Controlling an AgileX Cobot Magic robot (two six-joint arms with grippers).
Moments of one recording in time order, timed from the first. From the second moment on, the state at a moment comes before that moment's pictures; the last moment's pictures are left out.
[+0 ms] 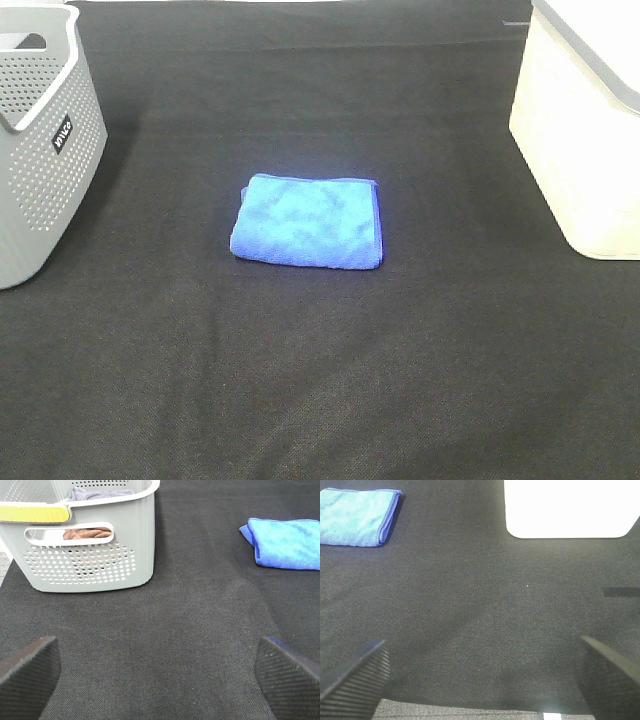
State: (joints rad) left arm 0.01 -0.01 -0.50 -0.07 1.05 0.04; right arm 0.00 0.00 -0.45 0.05 1.11 -0.04
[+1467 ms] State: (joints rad) left arm 0.01 -0.01 -0.50 -0.07 1.05 0.04; right arm 0.00 0.00 -0.45 0.05 1.11 -0.04
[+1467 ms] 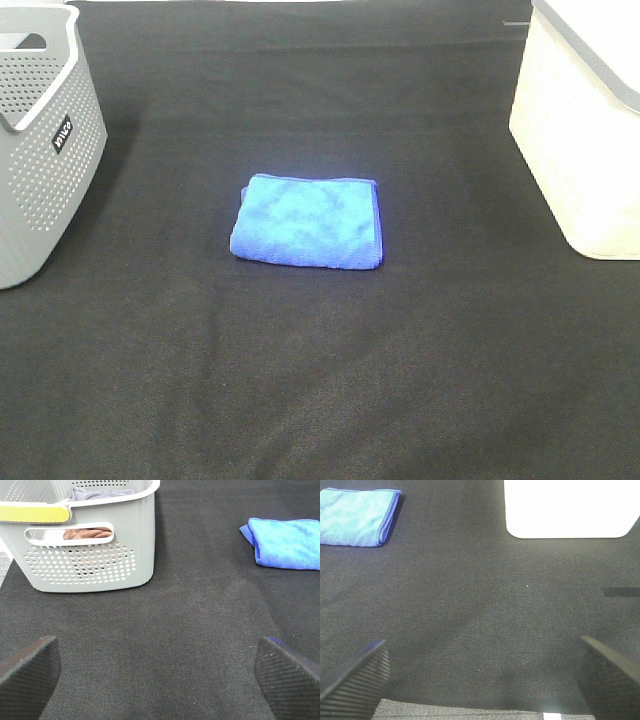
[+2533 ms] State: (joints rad) left arm 0.01 -0.01 -0.50 -0.07 1.05 0.04; right arm 0.00 0.00 -0.45 0.05 1.11 -0.04
